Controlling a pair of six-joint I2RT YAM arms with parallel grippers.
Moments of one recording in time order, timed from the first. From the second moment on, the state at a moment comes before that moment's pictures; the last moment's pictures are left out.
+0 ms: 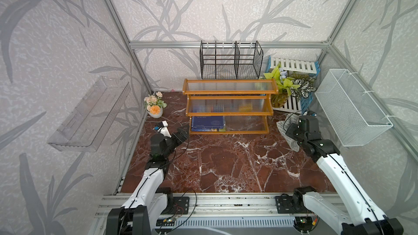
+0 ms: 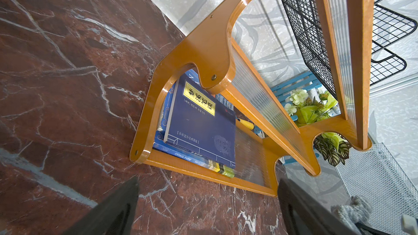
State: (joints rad) left arm 0.07 0.94 0.29 0.35 0.43 -0.78; right arm 0.10 0.97 0.81 -0.57 0.20 0.60
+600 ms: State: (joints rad) left arm 0.07 1.01 0.29 0.40 0.43 -0.78; right arm -0.01 1.65 0.85 -0.15 0.00 0.77
